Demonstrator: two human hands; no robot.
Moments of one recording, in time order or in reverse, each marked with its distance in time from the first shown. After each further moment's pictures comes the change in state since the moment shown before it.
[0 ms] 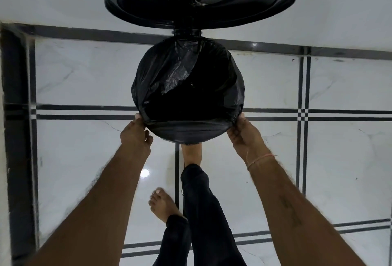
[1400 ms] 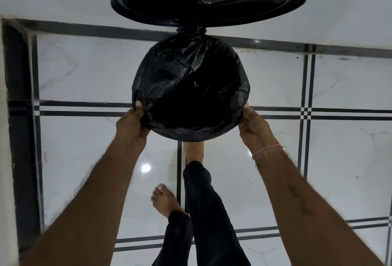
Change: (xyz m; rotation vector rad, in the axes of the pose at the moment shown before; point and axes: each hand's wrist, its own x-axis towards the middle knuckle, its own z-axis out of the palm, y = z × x) left_hand -0.017 0.028 -0.004 -0.082 -0.185 0.128; right_hand 0.021 -0.018 0.004 0.013 -0.022 -0.077
